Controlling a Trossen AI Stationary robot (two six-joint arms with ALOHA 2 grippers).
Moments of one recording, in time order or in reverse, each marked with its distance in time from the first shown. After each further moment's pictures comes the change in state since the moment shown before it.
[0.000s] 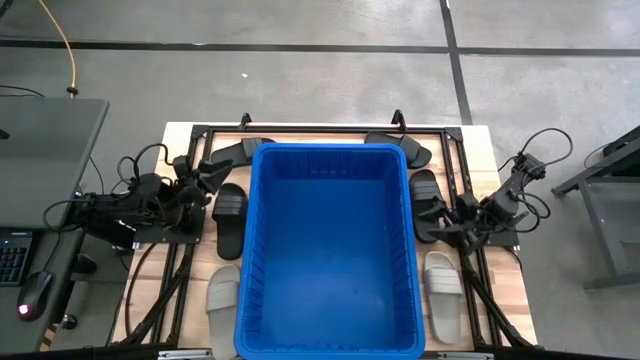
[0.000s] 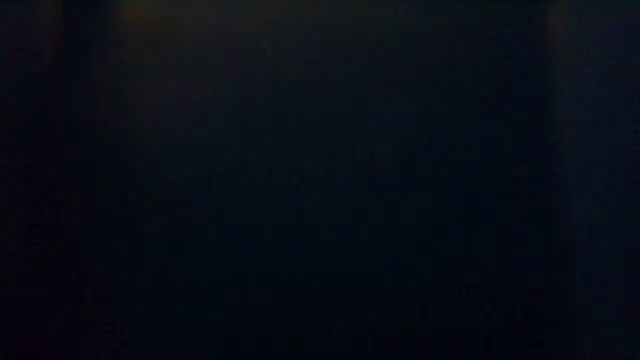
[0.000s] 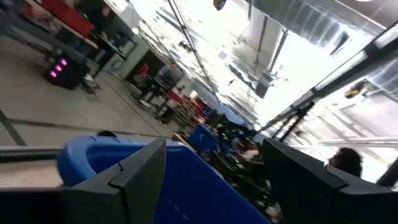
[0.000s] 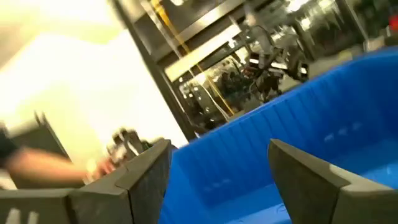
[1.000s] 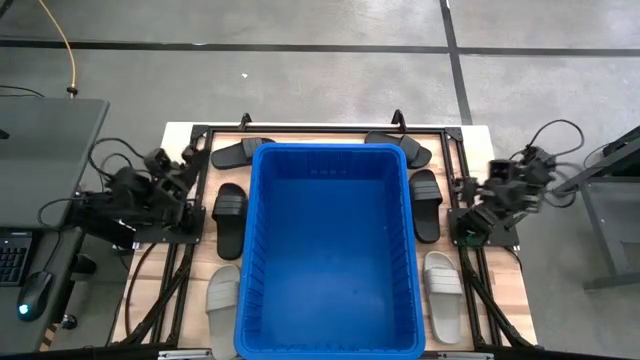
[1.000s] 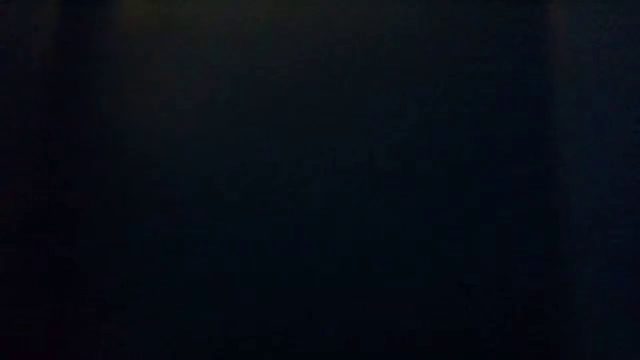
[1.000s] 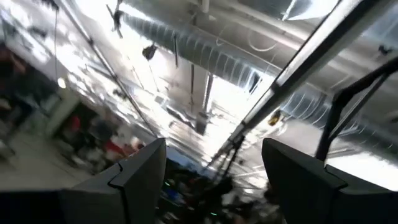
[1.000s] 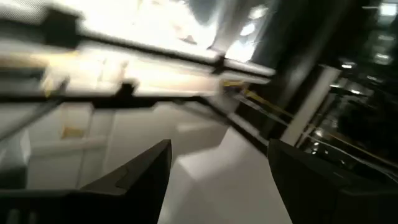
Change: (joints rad) left arm 0.000 0.053 0.097 0.304 0.166 0.210; right arm 0.000 0.210 0.342 0.395 -0.212 0.191
